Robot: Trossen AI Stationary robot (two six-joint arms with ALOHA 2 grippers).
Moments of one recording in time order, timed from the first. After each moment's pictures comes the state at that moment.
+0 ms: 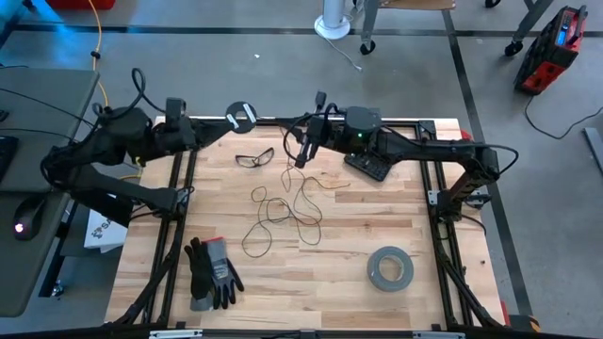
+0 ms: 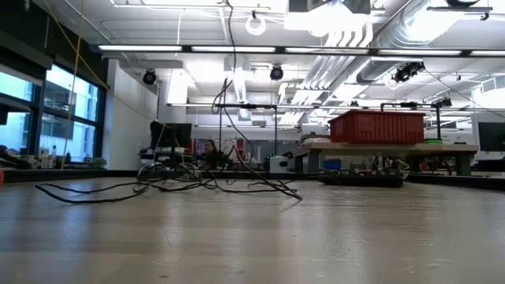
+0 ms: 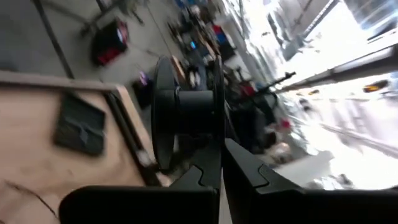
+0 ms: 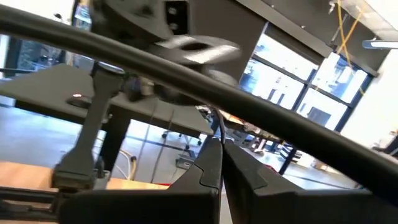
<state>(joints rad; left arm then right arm) -0.01 0.89 1.33 -0.46 -0.41 -1.03 -0.12 1.67 1.53 0.28 0.14 -0.43</state>
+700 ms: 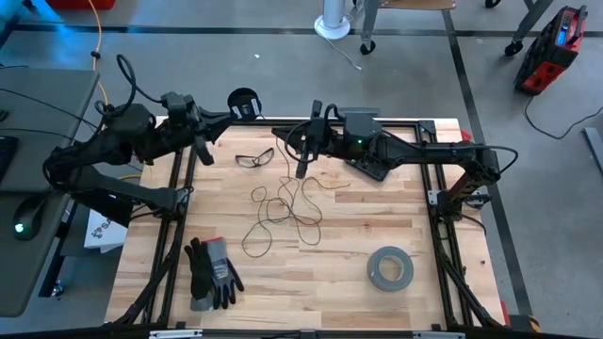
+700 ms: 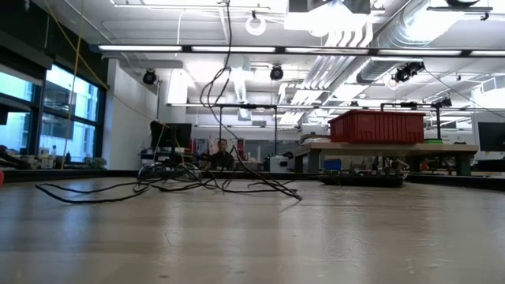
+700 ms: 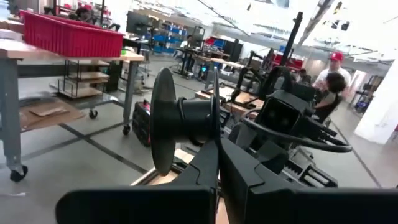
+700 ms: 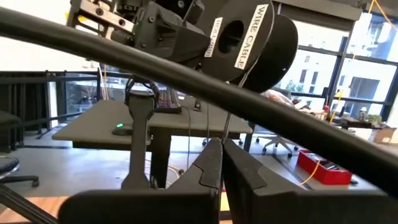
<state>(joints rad) 0.02 0.92 1.33 -0.35 -0.43 -0.23 -0.08 1.67 1.53 0.27 0.10 -0.15</state>
